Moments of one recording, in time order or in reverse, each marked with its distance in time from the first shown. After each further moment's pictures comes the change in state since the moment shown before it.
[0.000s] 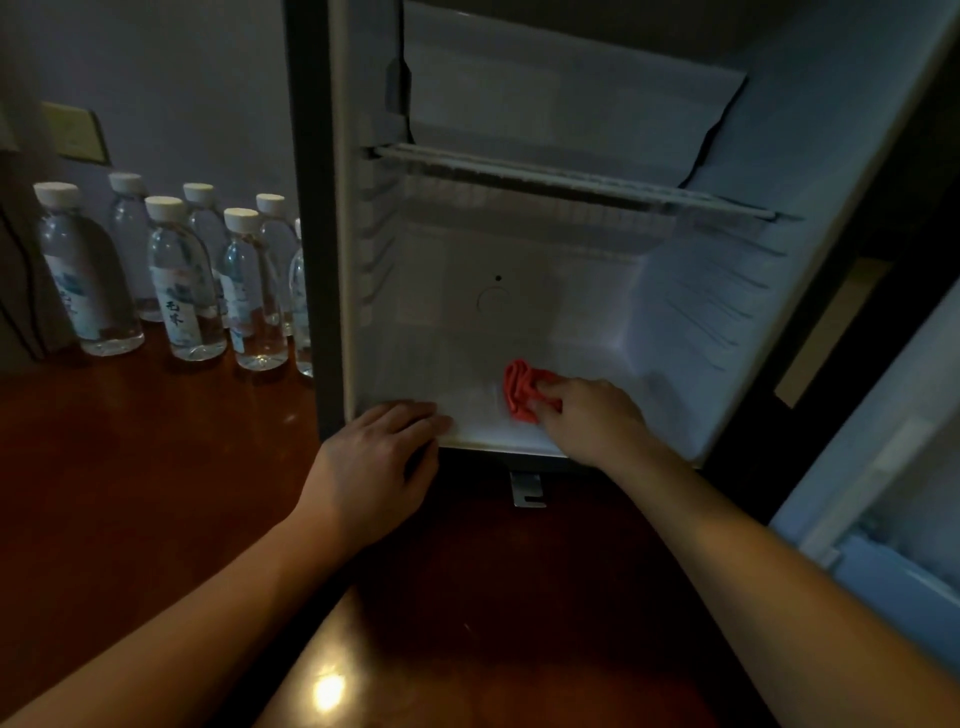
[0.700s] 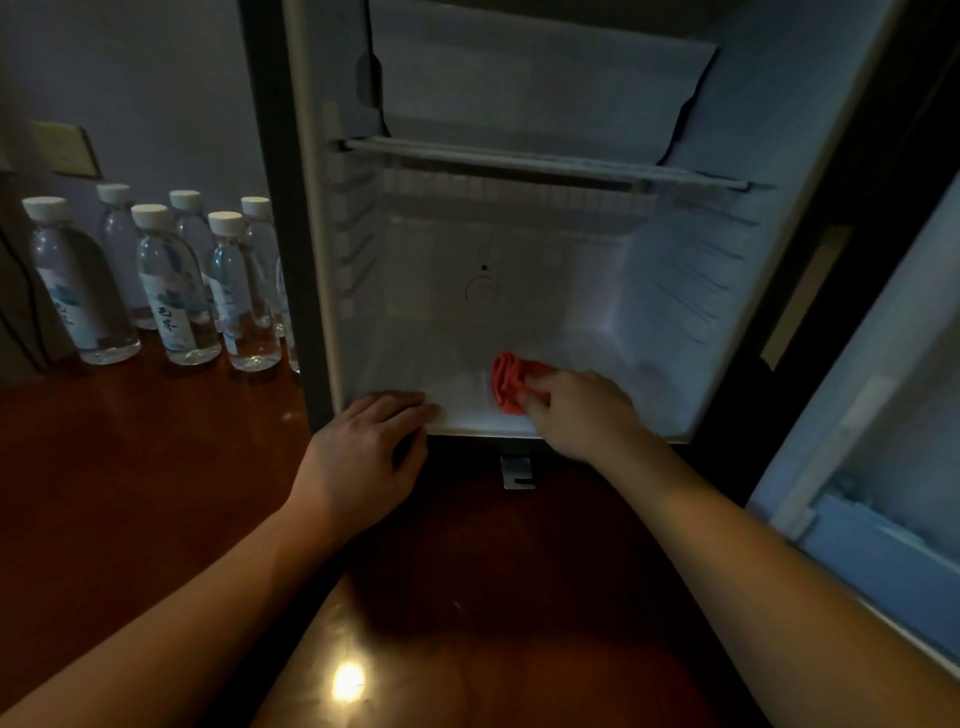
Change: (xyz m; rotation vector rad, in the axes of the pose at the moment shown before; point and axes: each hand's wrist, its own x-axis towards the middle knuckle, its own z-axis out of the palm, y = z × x) left_hand -0.001 0.000 0.000 -0.042 -0.026 -0.037; right_hand -0.019 -0.004 0.001 0.023 0.017 0.003
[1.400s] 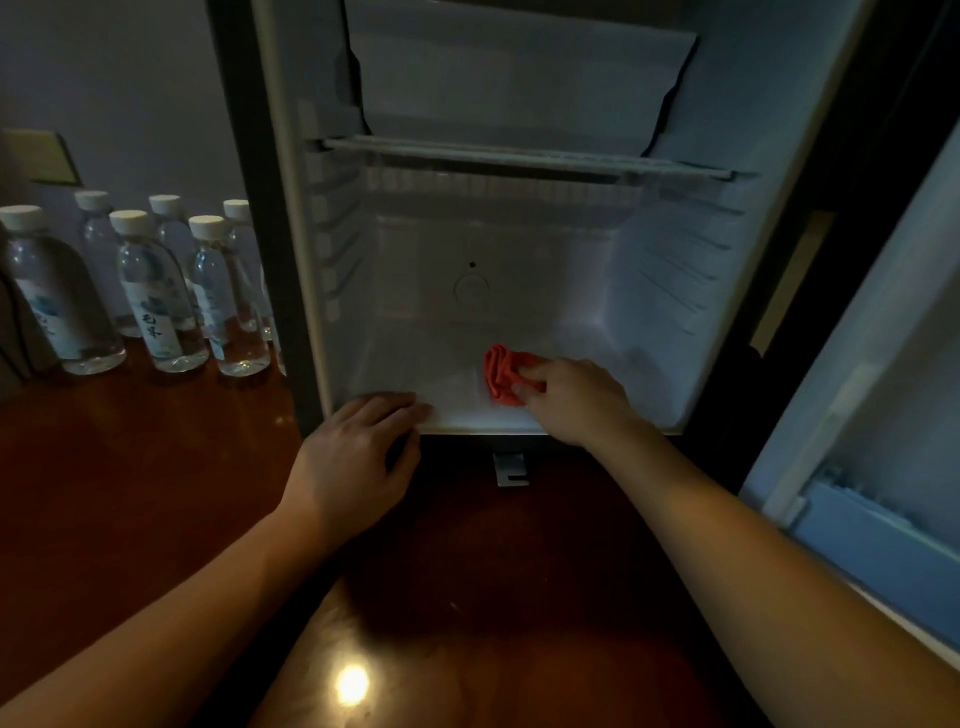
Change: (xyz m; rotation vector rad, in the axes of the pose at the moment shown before) left_hand 0.000 0.004 -0.004 0.034 -0.015 -0.007; right_hand 0.004 0.000 -0.007 0.084 -0.031 0.055
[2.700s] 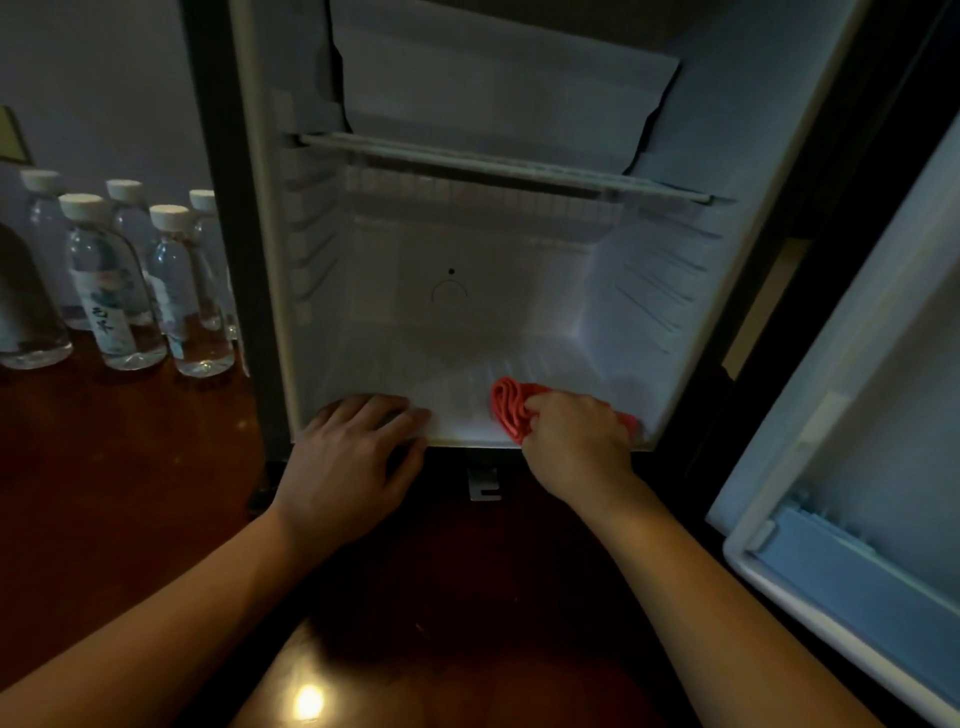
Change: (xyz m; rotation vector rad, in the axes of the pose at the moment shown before) left_hand 0.015 0.012 0.012 0.079 -0.043 0.065; right_hand -0.030 -0.003 0.005 -0.214 0.154 0.225
